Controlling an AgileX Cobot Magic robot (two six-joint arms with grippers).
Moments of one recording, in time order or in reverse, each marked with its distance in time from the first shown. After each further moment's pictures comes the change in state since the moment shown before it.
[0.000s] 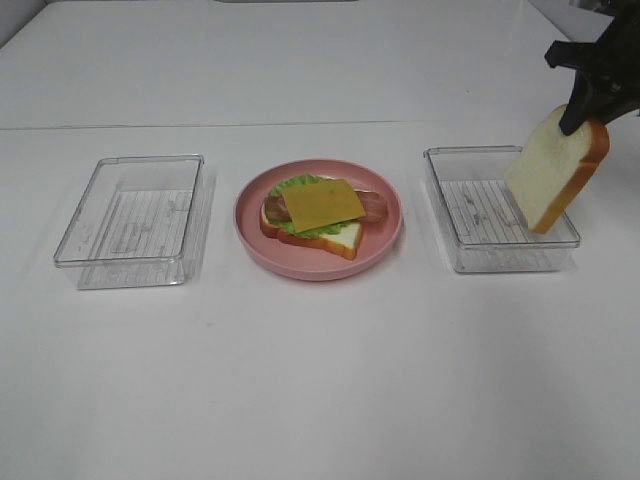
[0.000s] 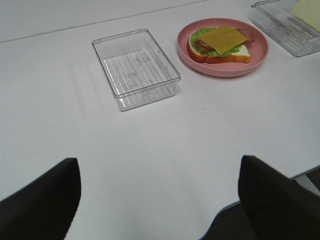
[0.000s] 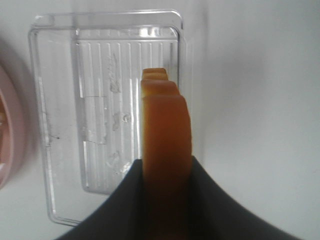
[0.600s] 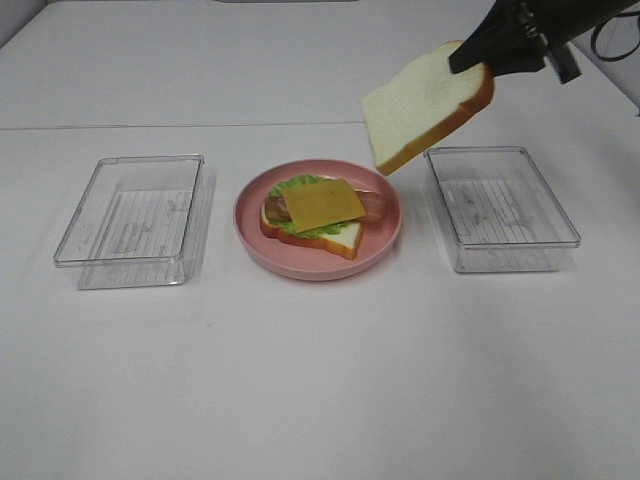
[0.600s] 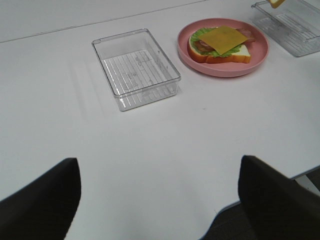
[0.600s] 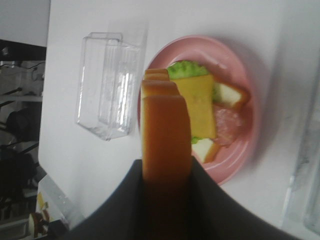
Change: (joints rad) left arm 0.000 0.000 0.000 0.000 0.000 0.000; right arm 0.075 -0.081 0.147 0.603 -0.001 -0.202
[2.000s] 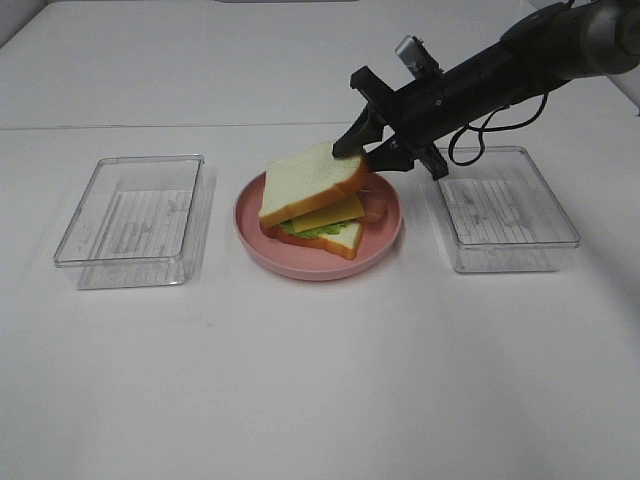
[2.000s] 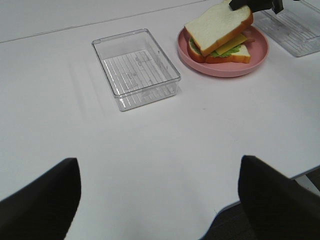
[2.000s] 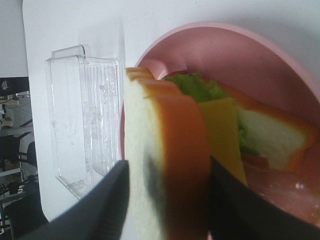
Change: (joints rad) left arm 0.000 0.000 0.000 0.000 0.000 0.000; right arm 0.226 0.218 0.104 0.168 -0.357 0.034
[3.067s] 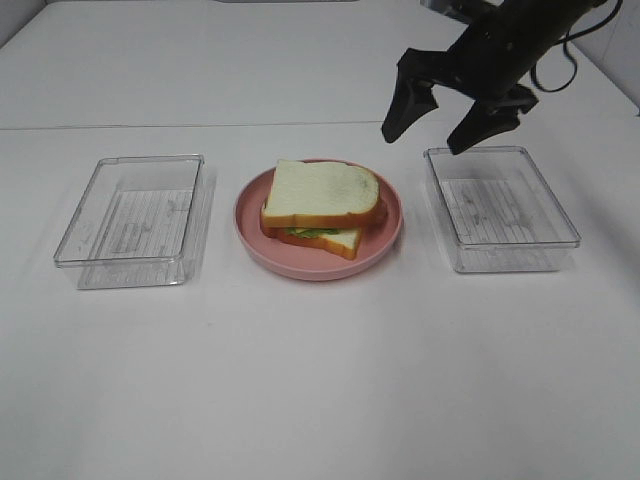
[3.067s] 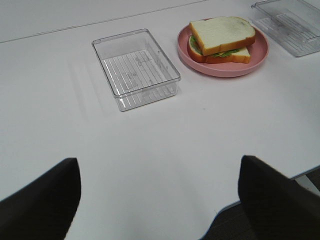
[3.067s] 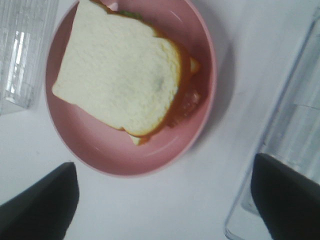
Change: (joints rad) left arm 0.000 0.000 0.000 0.000 0.000 0.000; right arm 0.000 -0.276 0.000 -0.599 0.174 0.103
